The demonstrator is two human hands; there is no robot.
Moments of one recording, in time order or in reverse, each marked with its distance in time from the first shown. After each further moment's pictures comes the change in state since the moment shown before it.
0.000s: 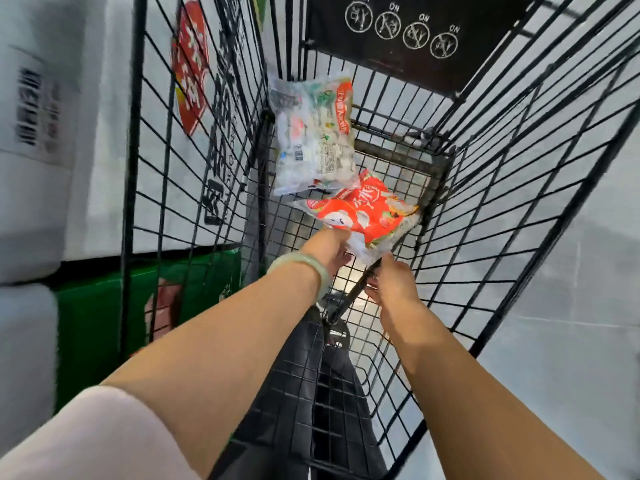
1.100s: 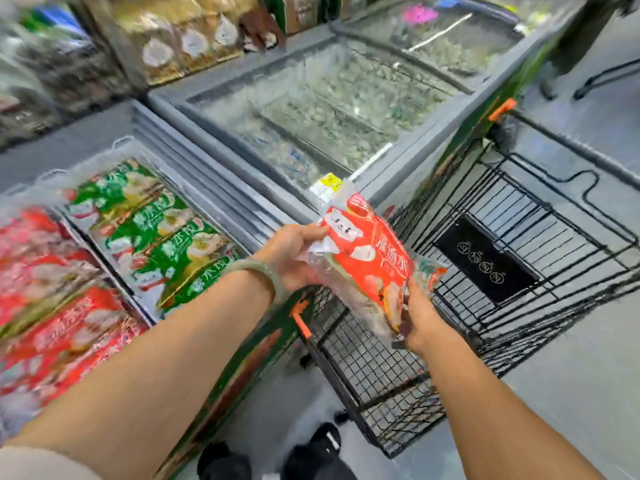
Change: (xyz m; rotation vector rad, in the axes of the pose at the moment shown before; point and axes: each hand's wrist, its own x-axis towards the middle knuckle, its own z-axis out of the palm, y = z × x) left_hand -0.433 -0.047 -0.193 -0.442 -0.227 0.720; right_hand -0.321 -0.010 -0.007 -0.221 -0.594 -0.284
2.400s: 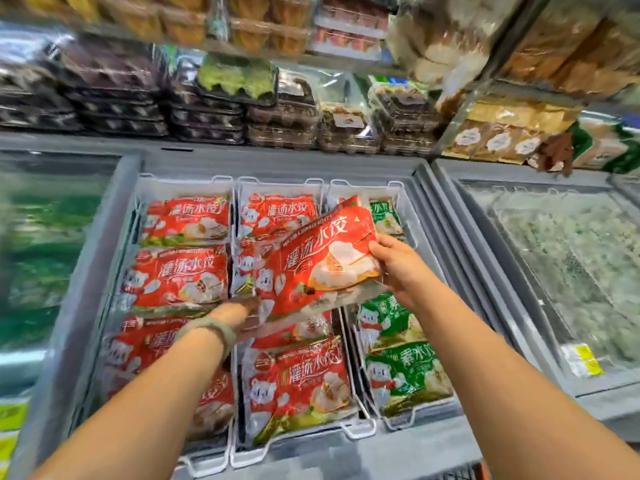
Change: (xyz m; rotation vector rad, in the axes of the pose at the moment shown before) left_hand -0.300 -0.002 -0.477 -0.340 0.970 0.045; right_hand -0.113 0.130 0.555 -0.861 -0.726 -0.439
